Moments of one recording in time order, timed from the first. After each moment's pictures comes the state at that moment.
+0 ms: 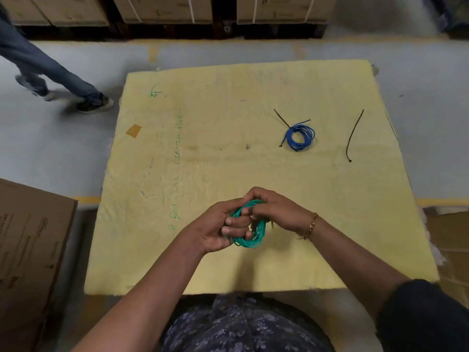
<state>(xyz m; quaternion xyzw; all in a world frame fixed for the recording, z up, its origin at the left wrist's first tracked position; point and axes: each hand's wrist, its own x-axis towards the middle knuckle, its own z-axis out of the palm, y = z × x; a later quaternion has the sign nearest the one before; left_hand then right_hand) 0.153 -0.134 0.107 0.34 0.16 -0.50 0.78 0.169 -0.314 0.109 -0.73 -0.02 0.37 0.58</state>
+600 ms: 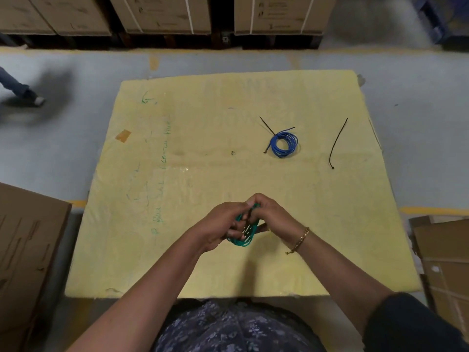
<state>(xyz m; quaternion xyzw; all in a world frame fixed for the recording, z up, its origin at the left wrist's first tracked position) 0.155 -0.195 0.112 0.60 0.14 -0.41 0.67 0.158 -0.358 0.097 -0.69 0.08 0.34 0.63</state>
